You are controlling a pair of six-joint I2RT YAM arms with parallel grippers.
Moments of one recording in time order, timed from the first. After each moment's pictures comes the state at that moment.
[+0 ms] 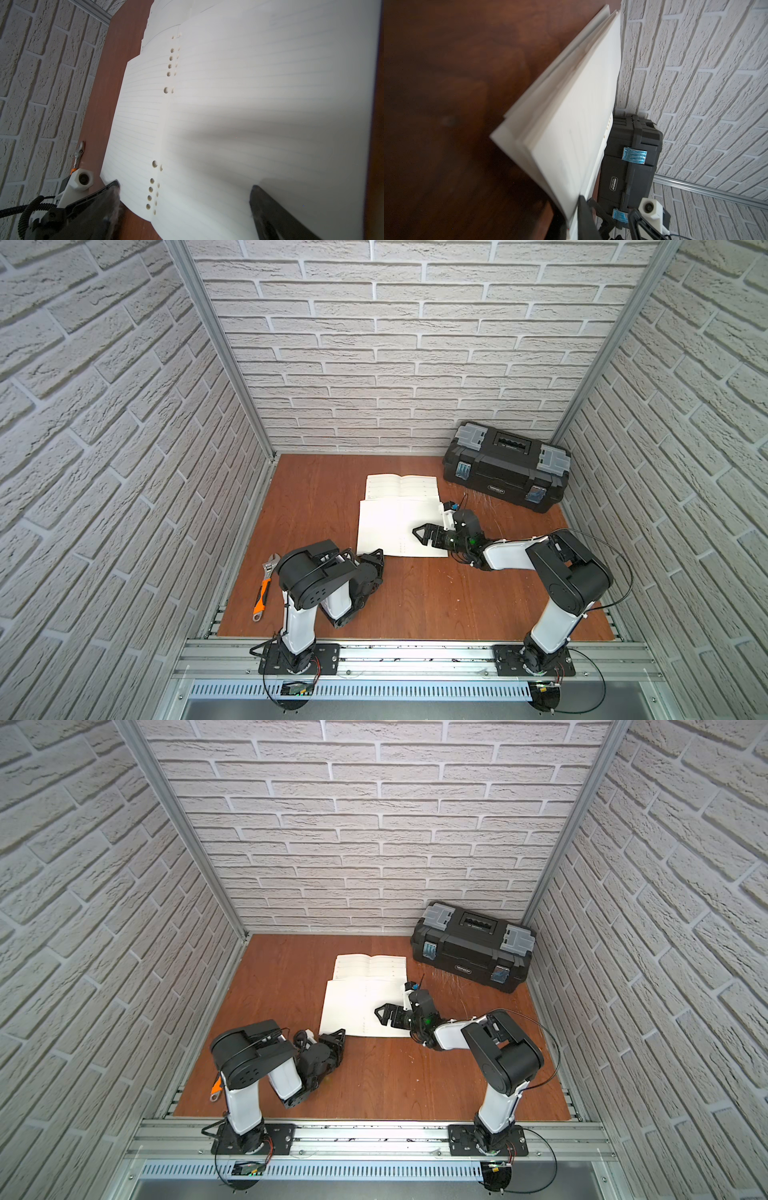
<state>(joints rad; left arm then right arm) -0.85 1.91 0.21 1.33 -0.44 -1.76 0.46 1.77 0.70 0.44 -0.31 0.69</state>
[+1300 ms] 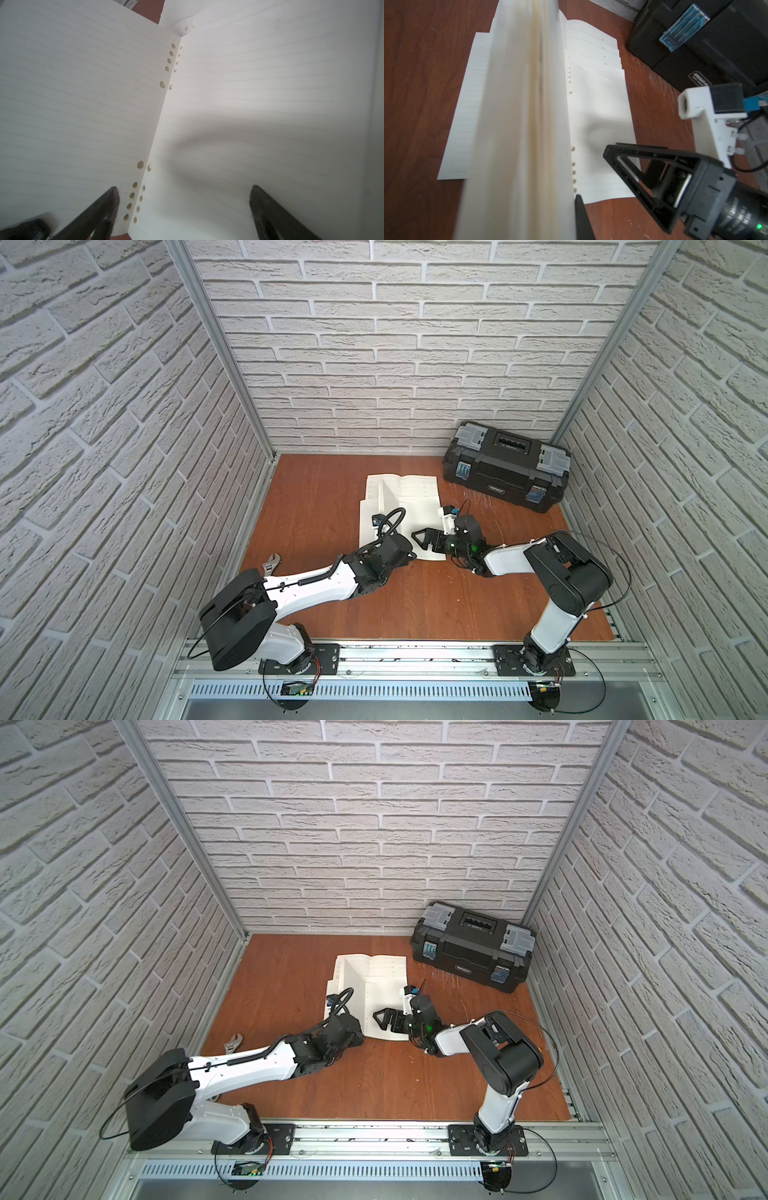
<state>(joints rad) -0.98 1.38 0.74 -0.14 -0.50 -0.88 0.47 1.76 0.62 0.58 -0.34 0.72</state>
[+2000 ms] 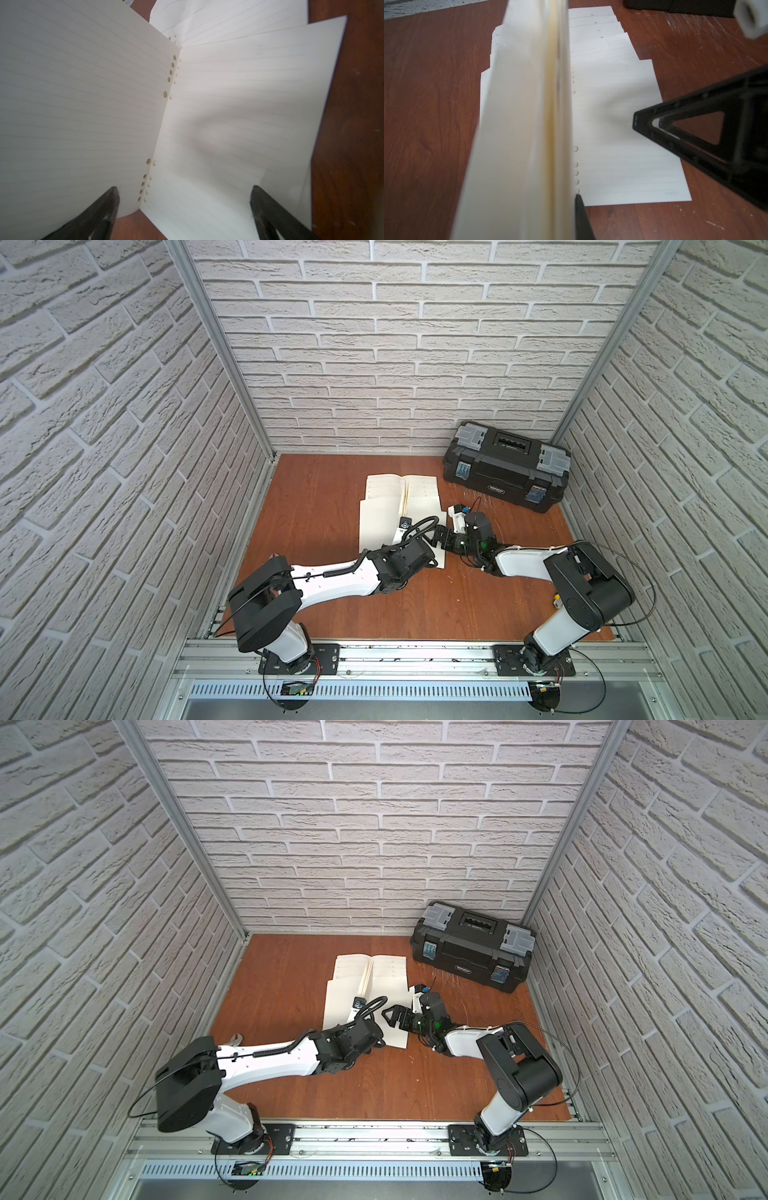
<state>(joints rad) -1.09 1.55 0.92 -0.32 -0.67 -0.63 0.40 1.60 0.62 0.36 -0.36 0.73</state>
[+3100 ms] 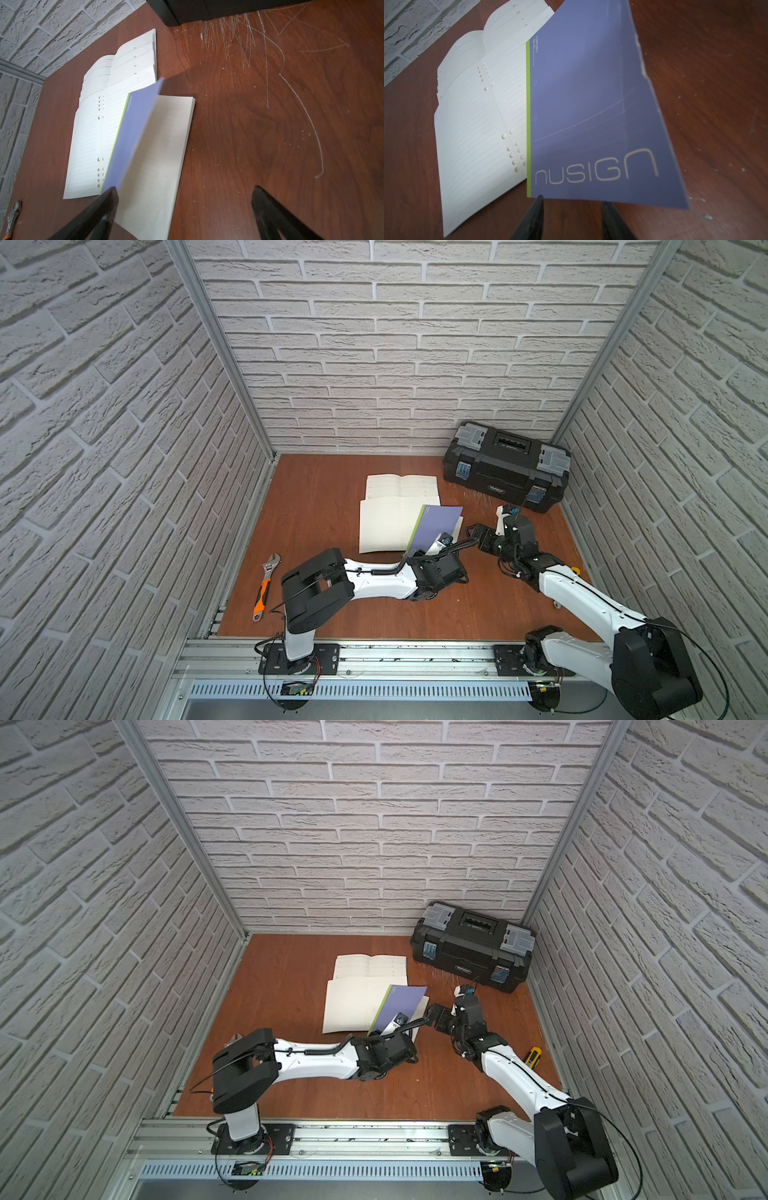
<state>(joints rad) -1.21 1.84 1.12 -0.34 -0.68 -0.41 0.21 1.13 0.53 -0.11 -0.04 0.58</state>
